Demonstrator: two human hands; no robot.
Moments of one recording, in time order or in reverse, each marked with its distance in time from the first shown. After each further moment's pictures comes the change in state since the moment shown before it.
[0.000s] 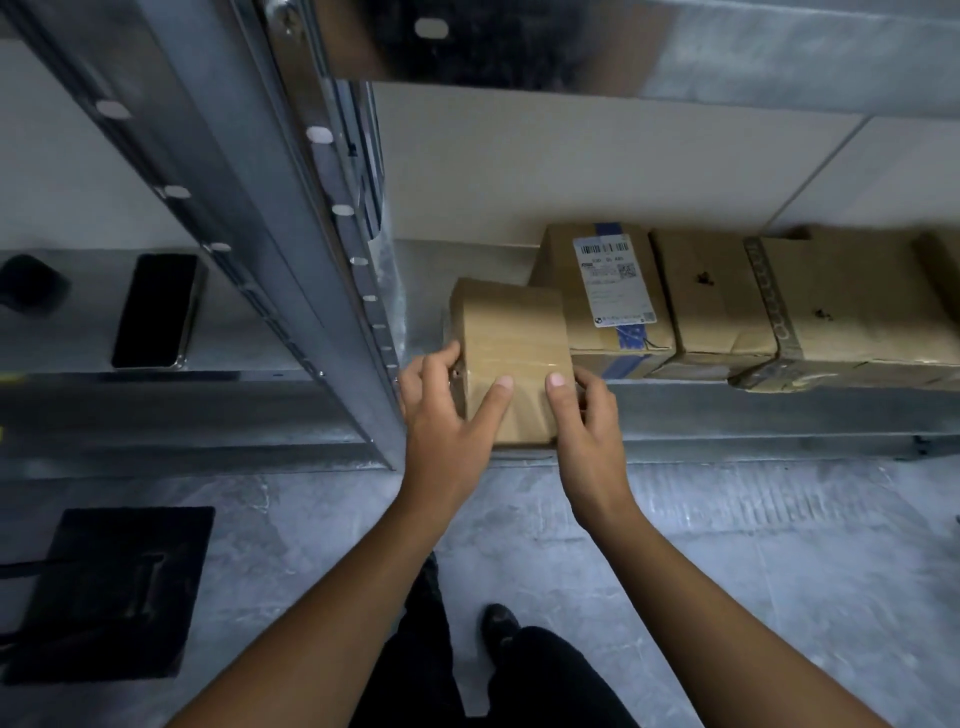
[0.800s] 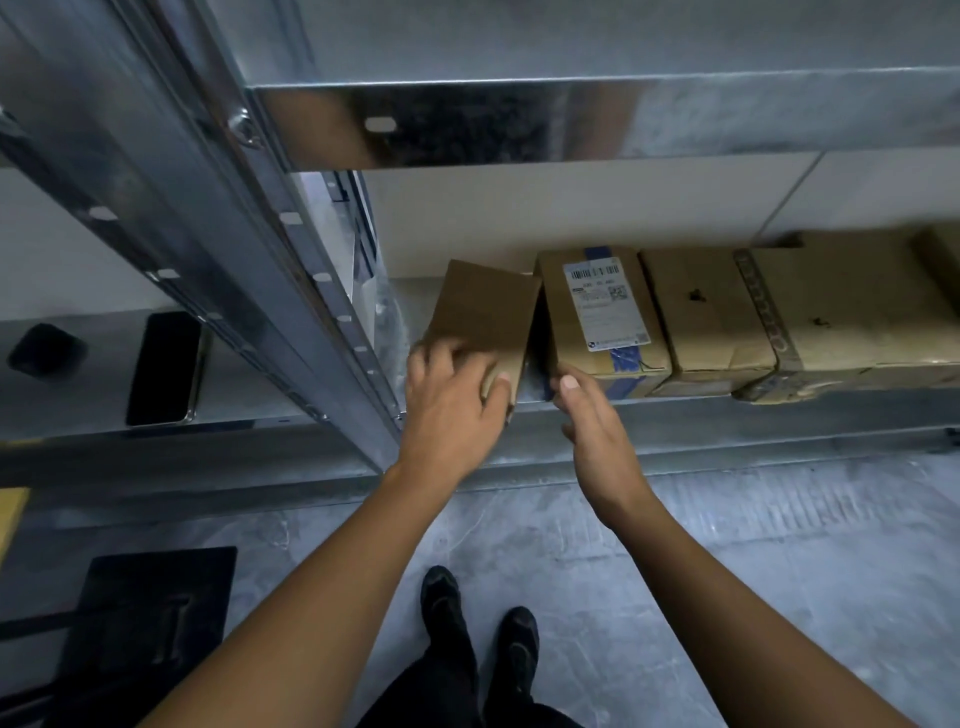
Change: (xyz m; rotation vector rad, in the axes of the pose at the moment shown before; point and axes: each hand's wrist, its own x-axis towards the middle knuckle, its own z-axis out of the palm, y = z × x) left_hand 0.057 0.020 0.003 0.668 -0.105 0.314; right_hand 0.029 -0.014 -0.012 0.008 -0.136 0.022
